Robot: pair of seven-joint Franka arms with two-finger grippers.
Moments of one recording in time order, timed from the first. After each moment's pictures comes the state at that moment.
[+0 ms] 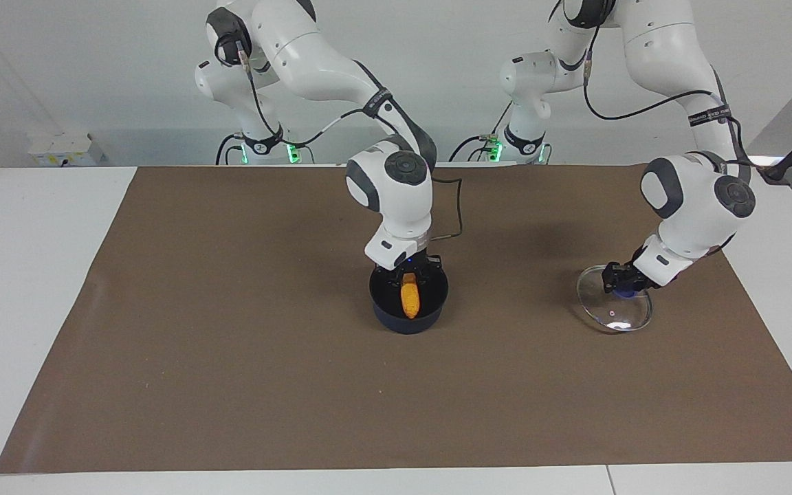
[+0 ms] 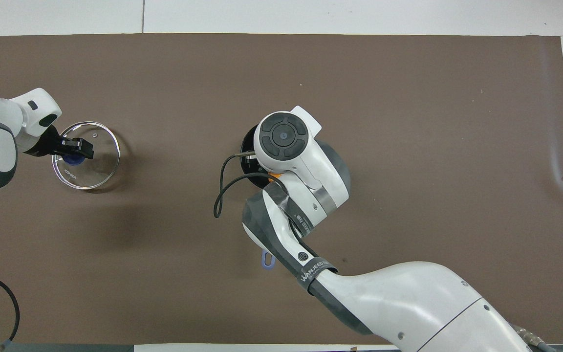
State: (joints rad) left arm 0.10 0.29 -0.05 -1.89 -0.05 2.11 0.23; right arm 0.56 0.54 0.06 -1.57 -0.05 2.21 0.62
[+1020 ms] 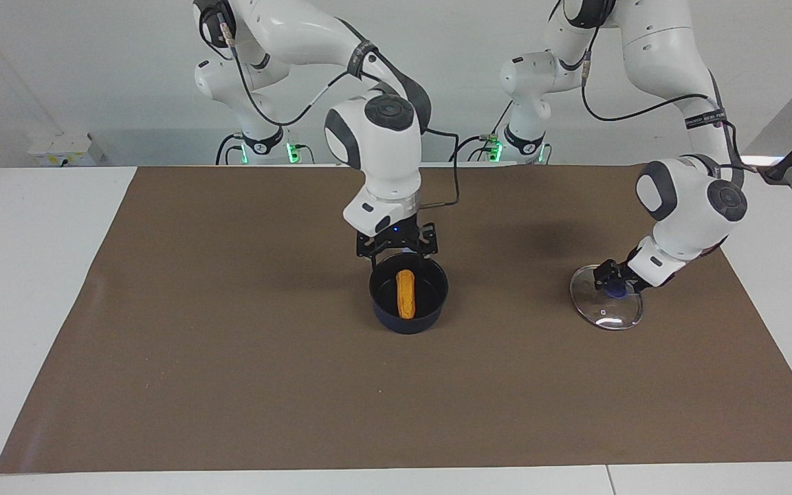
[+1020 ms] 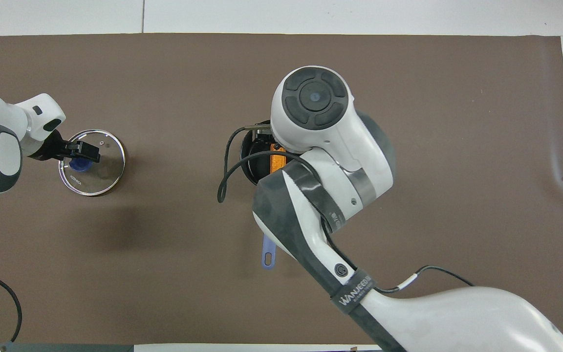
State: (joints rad) left arm 0.10 0.28 -0.05 -1.90 -0.05 2.12 0.23; right arm 0.50 0.40 0.05 -1.41 -0.05 1.93 0.60
